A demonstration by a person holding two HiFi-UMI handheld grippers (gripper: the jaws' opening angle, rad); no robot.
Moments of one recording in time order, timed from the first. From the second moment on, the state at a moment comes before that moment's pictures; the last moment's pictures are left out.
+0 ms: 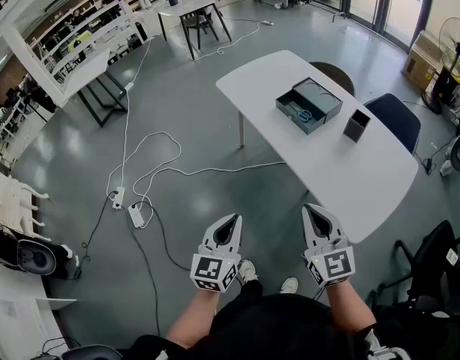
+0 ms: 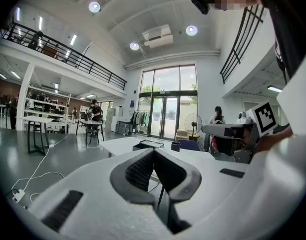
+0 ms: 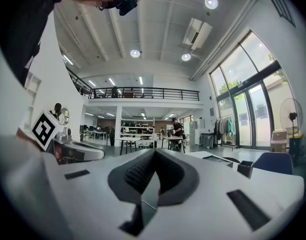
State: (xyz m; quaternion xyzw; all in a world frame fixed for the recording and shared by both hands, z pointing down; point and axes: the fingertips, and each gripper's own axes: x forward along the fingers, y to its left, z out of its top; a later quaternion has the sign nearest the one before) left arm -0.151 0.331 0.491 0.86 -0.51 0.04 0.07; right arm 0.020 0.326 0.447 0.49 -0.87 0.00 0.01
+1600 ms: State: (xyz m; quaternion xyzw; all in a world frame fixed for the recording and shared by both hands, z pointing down) left arm -0.268 0.246 0.495 0.86 -0.50 0.03 0.07; right arm -0.070 0.249 0.447 0.52 -0.86 0.00 0.02
